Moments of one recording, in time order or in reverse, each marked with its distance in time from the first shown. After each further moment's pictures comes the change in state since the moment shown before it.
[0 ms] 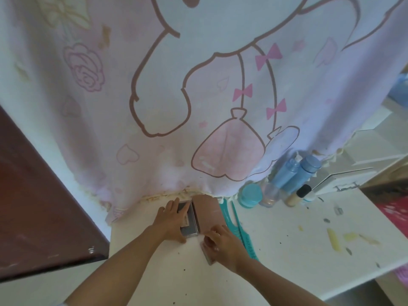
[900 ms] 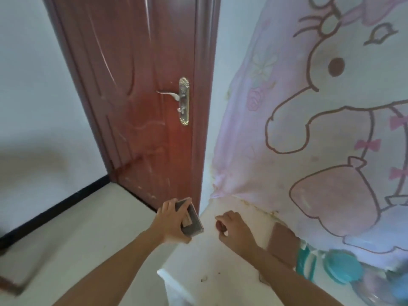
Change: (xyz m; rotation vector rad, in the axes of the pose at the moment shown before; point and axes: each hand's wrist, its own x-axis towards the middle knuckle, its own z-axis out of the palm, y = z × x) left_hand -0.248 0.005 0.042 -0.326 0.456 -0.781; right_hand 0.019 -0.111 -0.016 0.012 -0.027 -0.732
